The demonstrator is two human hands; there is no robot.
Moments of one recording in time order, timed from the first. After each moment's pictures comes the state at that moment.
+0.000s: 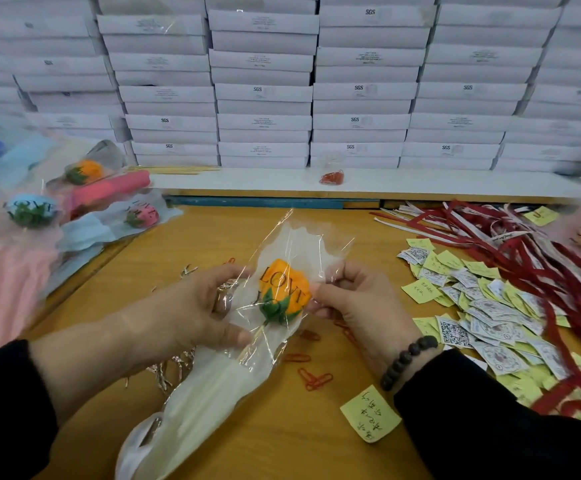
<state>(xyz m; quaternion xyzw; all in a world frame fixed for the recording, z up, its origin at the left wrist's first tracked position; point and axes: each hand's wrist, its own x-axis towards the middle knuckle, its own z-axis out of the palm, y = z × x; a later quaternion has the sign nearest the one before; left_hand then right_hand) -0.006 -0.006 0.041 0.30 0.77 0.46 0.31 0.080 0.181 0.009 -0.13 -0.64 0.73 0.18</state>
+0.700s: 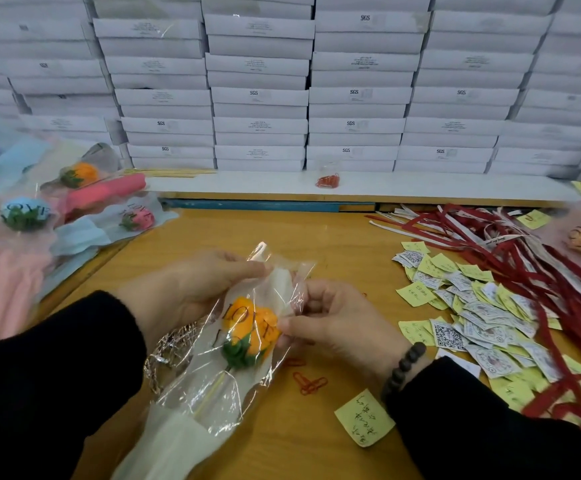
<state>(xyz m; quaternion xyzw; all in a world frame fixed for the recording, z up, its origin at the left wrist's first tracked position) -0.028 0.038 0.052 0.16 0.74 0.56 0.35 0.090 0.173 0.018 -0.02 -0.74 0.68 0.03</state>
